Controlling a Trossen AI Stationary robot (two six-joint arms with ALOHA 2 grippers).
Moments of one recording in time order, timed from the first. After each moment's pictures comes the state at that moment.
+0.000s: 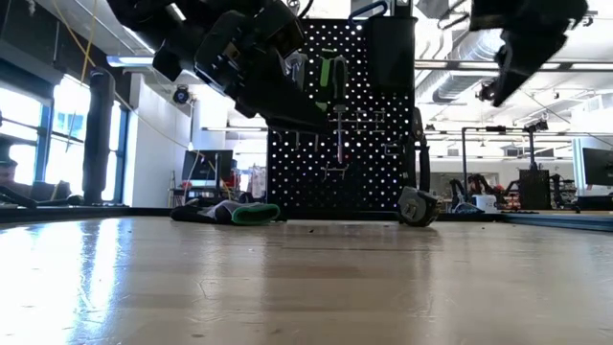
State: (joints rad) left arm -0.06 1.68 0.87 0.27 0.20 0.07; right arm 0.12 1.03 0.97 -1.11 0.30 0.42
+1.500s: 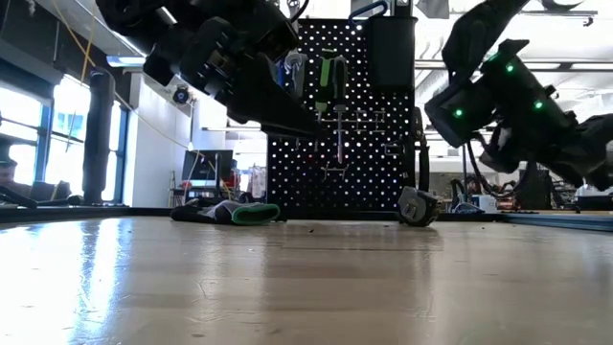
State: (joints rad) left arm -0.08 1.68 0.83 0.31 0.19 0.11; right arm -0.17 1.65 0.87 -1.46 0.16 0.04
